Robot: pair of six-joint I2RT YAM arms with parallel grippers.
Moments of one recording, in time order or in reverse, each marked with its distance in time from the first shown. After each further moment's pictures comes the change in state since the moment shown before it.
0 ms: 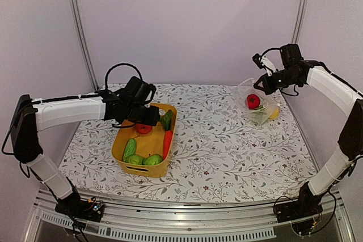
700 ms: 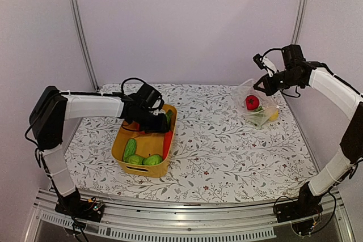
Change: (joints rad) left arm 0.068 0.229 0.068 0.008 0.323 -0.113; right arm 0.000 -0.042 -0.037 -0.001 -0.056 0.000
